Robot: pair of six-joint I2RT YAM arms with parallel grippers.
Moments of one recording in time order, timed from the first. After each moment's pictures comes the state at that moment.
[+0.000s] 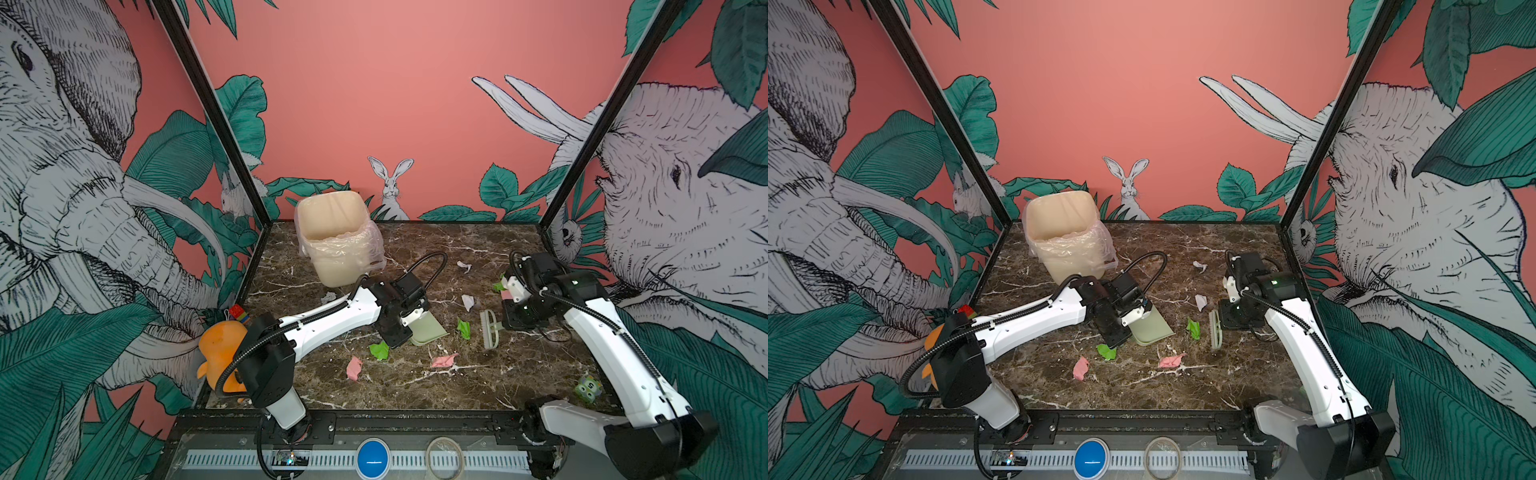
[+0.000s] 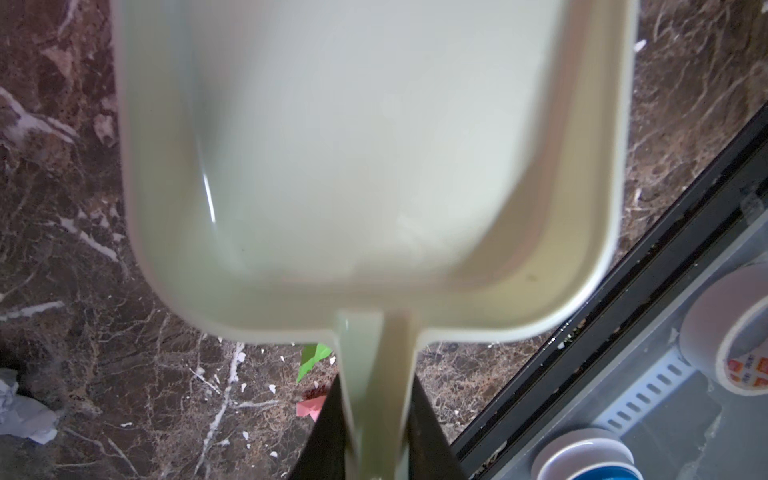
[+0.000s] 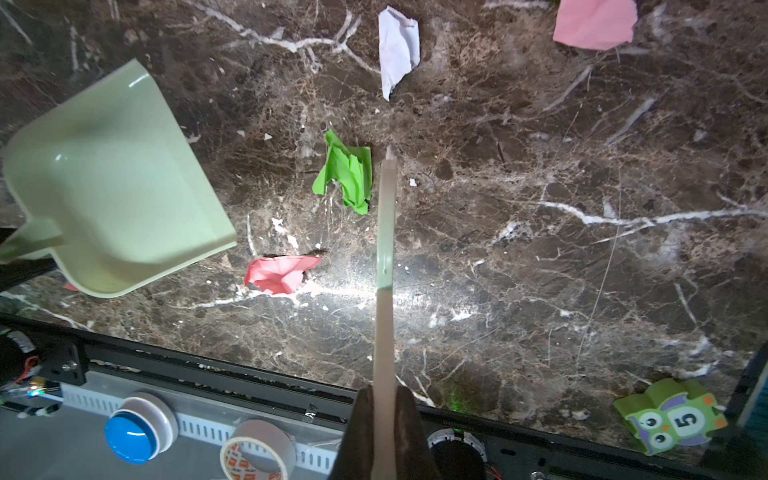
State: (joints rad) left arm -0.94 1.65 1.34 -1.10 0.07 0.12; right arm 0.26 1.19 1.25 -1.38 -0.13 0.16
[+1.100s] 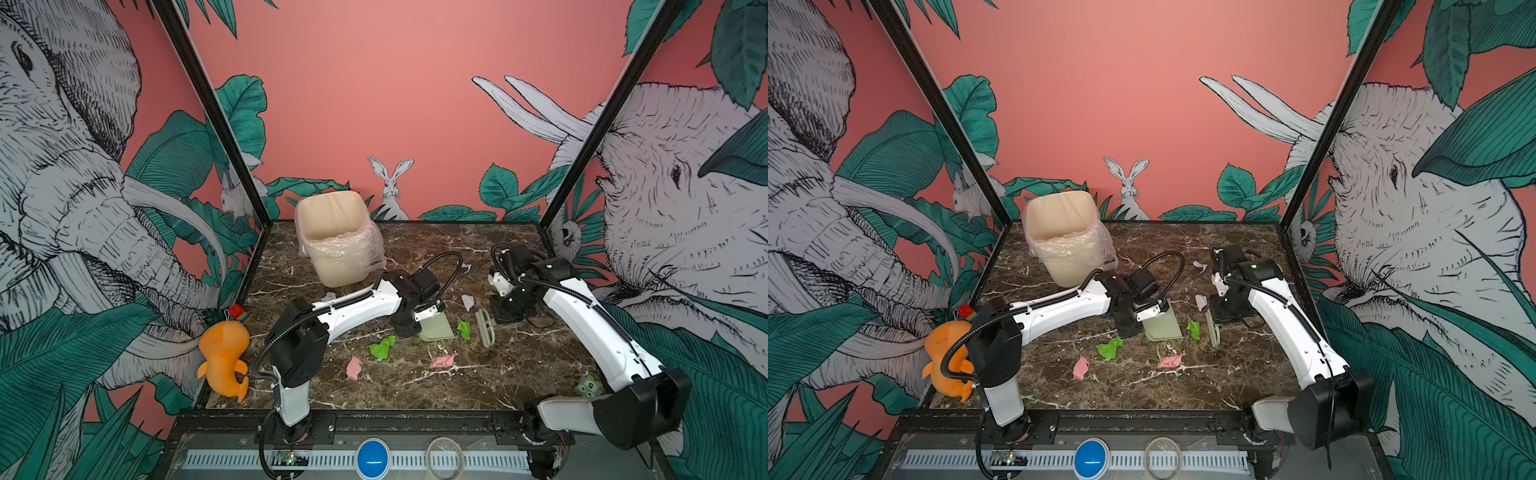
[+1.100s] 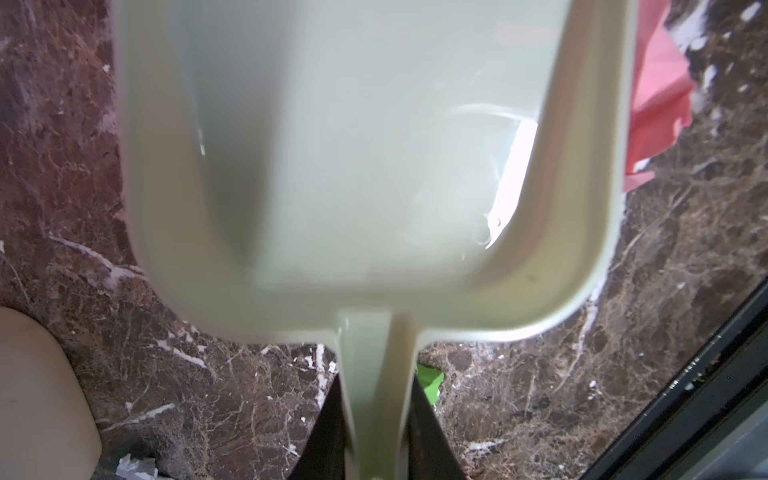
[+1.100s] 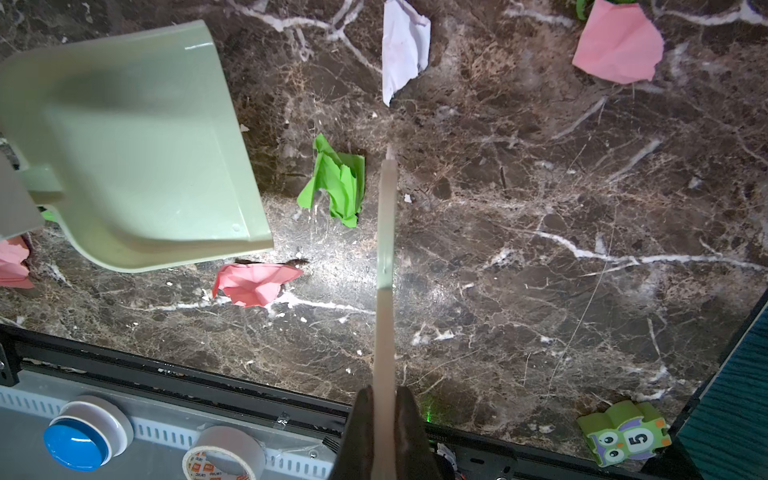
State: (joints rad) left arm -0.95 1.83 1.47 -1.05 -0.03 0.37; right arm 0.31 1.34 1.28 -1.35 -0.08 0.11
